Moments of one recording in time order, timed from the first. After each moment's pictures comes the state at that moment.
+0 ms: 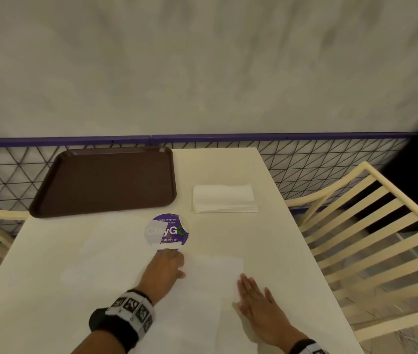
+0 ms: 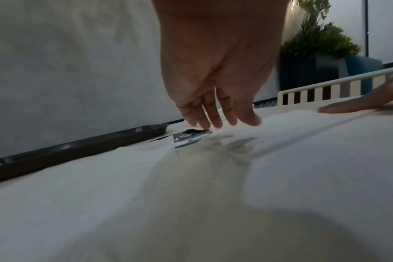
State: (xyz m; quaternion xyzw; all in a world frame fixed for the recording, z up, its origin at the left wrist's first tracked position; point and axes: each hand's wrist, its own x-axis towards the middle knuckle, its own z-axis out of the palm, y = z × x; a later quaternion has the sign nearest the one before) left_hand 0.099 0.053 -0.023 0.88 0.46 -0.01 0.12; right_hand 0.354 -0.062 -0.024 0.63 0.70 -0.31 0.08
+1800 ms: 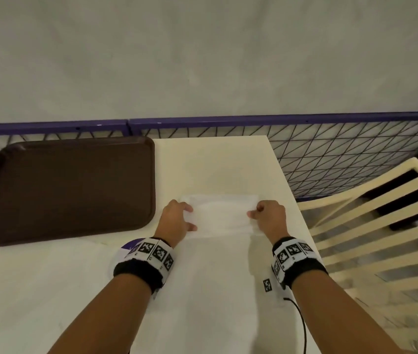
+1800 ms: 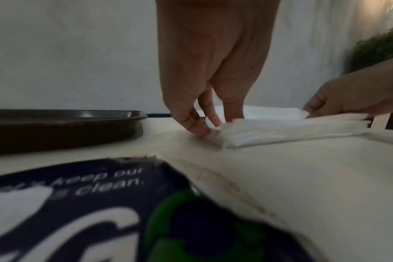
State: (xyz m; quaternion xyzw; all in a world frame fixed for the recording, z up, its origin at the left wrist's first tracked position) left_hand 0.198 0.250 -0.032 0.66 0.65 0.13 0.35; right_hand 0.432 0.231 -0.026 0.82 0.48 -0.26 -0.18
